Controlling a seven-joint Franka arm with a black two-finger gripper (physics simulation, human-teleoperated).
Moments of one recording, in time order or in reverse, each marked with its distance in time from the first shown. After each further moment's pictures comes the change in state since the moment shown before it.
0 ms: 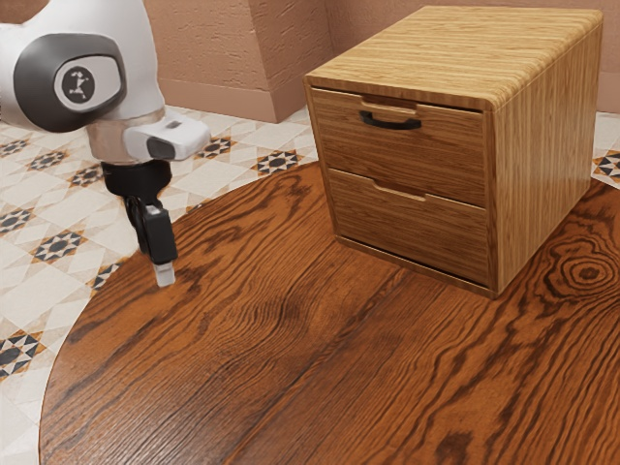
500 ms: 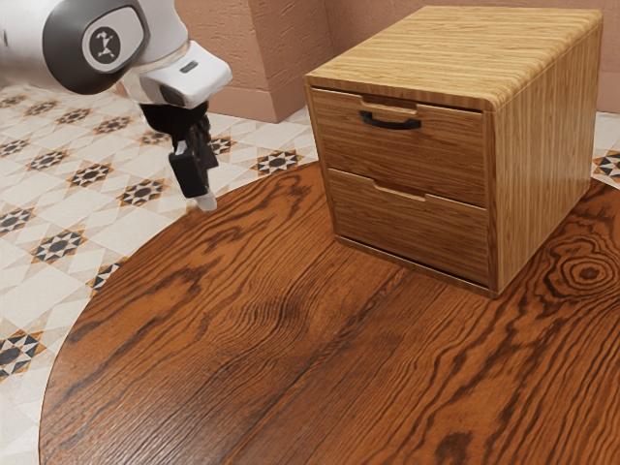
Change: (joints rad) arm 0.013 0.207 -0.043 0.313 0.001 0.218 0.428
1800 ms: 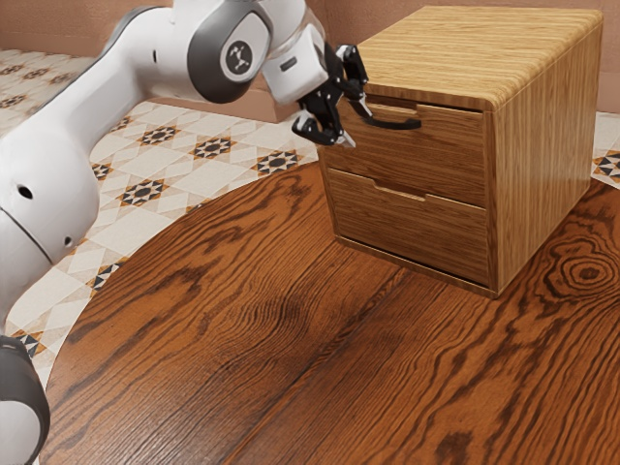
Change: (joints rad) arm -0.041 0.349 -0.115 0.369 -0.055 0.341 0.618
